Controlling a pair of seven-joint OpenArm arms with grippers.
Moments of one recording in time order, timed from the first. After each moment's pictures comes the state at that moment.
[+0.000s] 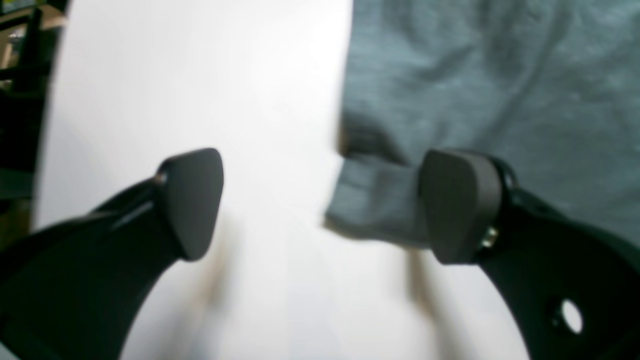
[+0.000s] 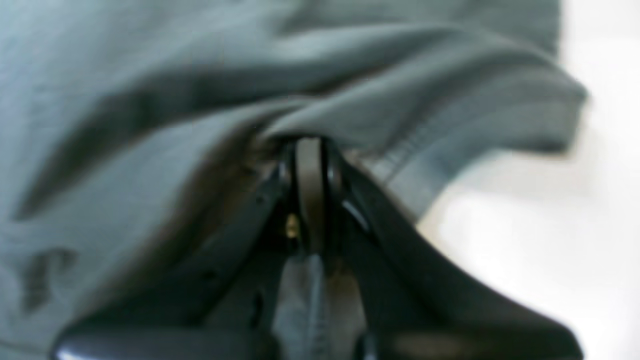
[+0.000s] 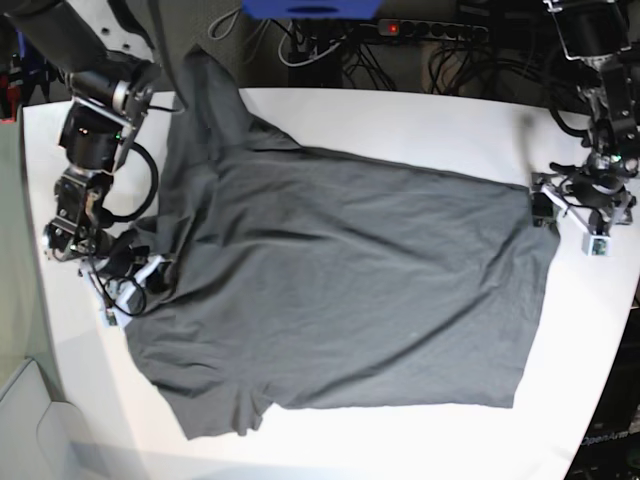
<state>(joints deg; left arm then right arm) 4.7 -22.8 -21.8 80.9 -12.2 -22.2 35.9 23.1 9.5 28.8 50.8 -7.1 40.8 -30.9</state>
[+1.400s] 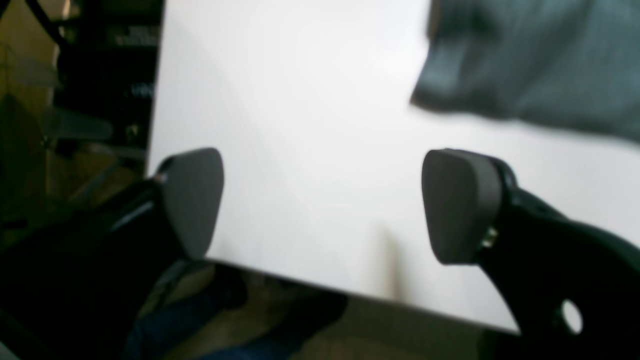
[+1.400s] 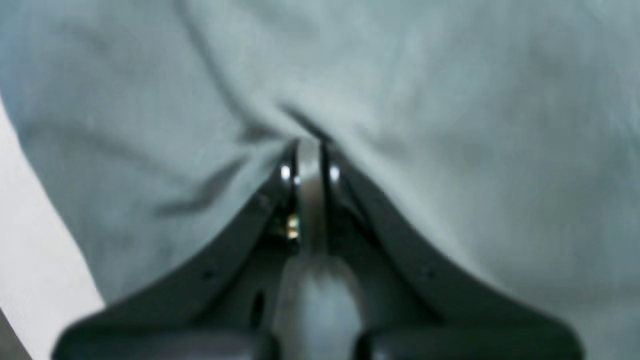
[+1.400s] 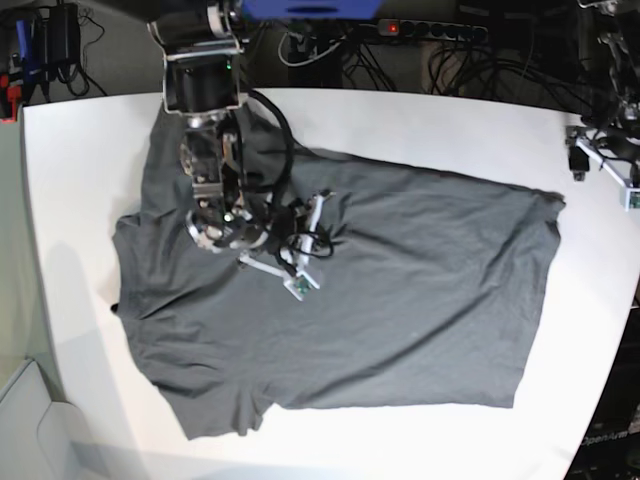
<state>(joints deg) 18.8 -22.7 -33.1 95.5 -12.3 -21.6 42.8 12.3 -8.7 0.9 68.2 -4.9 39.9 -42.6</state>
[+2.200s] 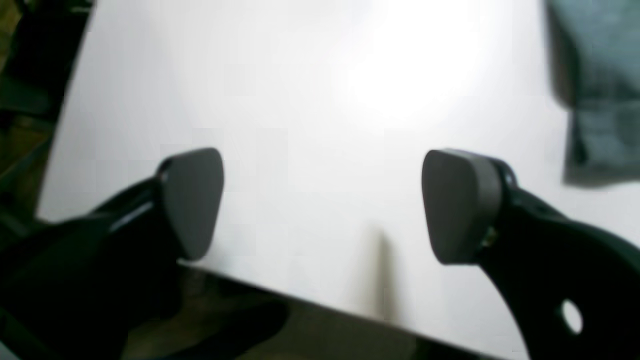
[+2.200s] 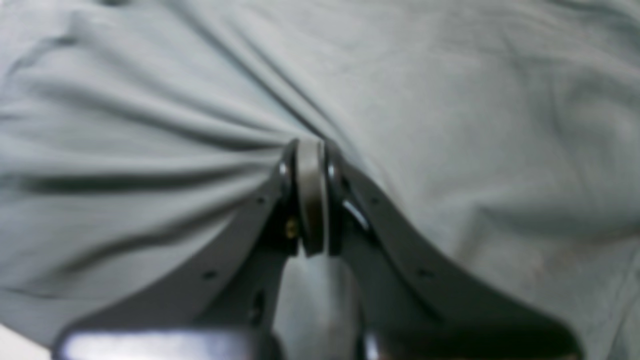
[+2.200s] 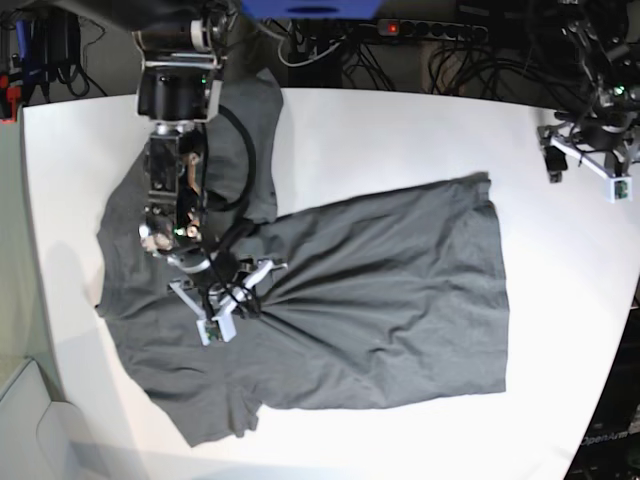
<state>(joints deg) 16.6 -10.5 -37.1 97.8 -12.3 -24.0 41.7 11.5 -5.6 8.0 77.0 -1.5 24.6 -27.8</state>
